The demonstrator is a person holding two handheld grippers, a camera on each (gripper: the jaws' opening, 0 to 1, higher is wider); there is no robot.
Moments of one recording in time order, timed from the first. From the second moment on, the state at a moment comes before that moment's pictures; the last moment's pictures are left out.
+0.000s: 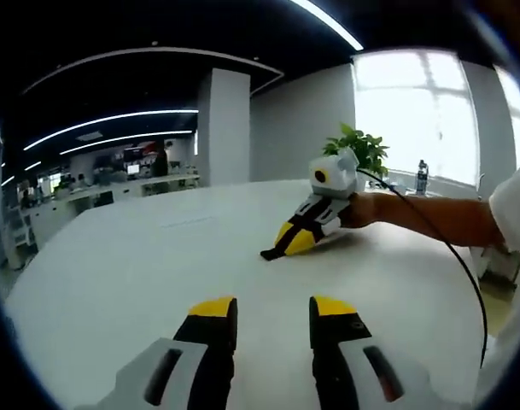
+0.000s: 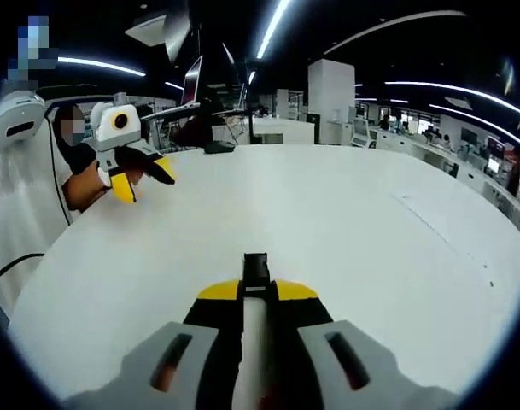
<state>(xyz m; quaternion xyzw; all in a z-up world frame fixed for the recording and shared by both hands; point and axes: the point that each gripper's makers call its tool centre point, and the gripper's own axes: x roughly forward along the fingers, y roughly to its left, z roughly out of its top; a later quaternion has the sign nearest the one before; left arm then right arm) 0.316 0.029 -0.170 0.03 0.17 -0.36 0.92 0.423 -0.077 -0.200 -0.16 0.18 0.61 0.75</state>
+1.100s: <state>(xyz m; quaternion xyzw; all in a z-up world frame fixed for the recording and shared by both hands) 0.317 0.039 -0.164 0.01 0.17 -0.33 0.93 0.448 -0.084 -0.200 -0.15 0.18 0.64 0.73</state>
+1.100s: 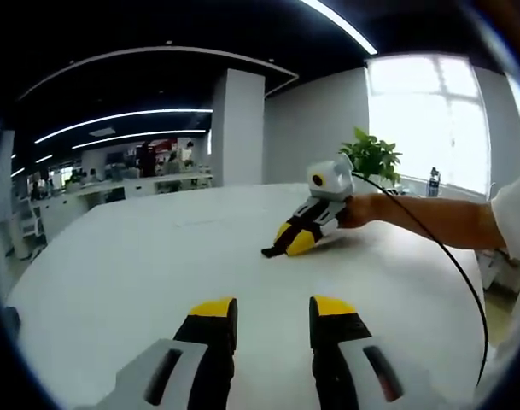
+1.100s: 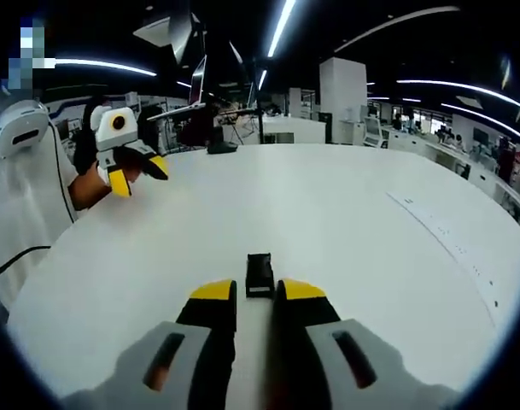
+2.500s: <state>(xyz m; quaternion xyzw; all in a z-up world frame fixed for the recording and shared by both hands) 0.331 0.039 -0.155 0.01 0.16 -0.31 0.94 0.438 -0.112 -0.167 -0.12 0.18 0.45 0.87</state>
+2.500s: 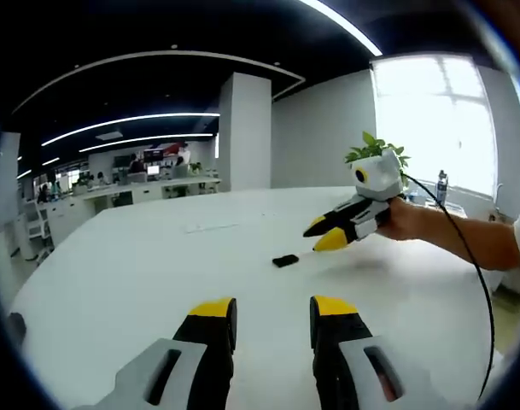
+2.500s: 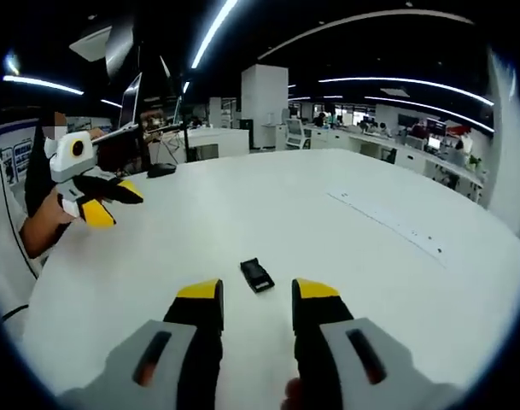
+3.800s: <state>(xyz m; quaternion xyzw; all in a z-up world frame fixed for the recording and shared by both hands) 0.317 0.064 -0.159 -0.01 0.16 -0.28 0.95 0.296 -0.159 -0.179 -0.07 0.19 0.23 0.95</state>
